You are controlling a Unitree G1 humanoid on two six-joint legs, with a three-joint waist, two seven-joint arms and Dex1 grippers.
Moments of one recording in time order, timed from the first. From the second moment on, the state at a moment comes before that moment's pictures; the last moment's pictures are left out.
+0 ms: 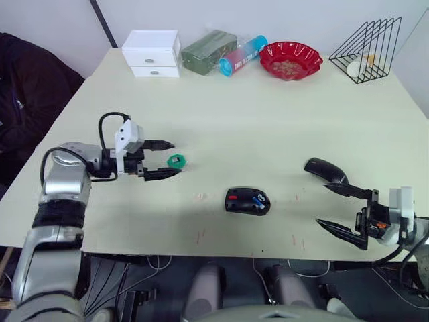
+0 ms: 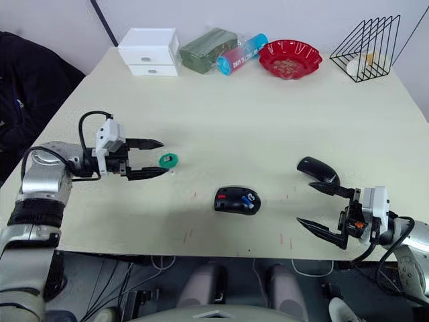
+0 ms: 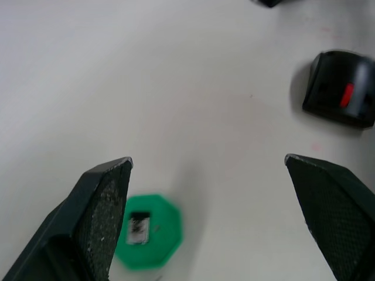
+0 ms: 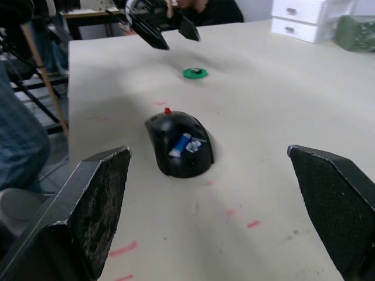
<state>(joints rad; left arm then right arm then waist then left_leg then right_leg) -0.67 0.85 0.01 0.67 -0.27 0.00 -1.47 0.21 -0.62 -0.25 -0.24 0.62 -0.01 1.23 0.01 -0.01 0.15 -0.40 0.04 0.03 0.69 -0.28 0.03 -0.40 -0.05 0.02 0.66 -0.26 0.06</state>
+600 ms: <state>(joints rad) -0.89 0.78 0.00 1.14 -0.13 -0.30 -1.55 0.32 -0.55 -0.26 -0.24 0.59 -0.18 1.21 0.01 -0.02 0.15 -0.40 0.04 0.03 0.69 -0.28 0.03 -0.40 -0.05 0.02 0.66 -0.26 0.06</state>
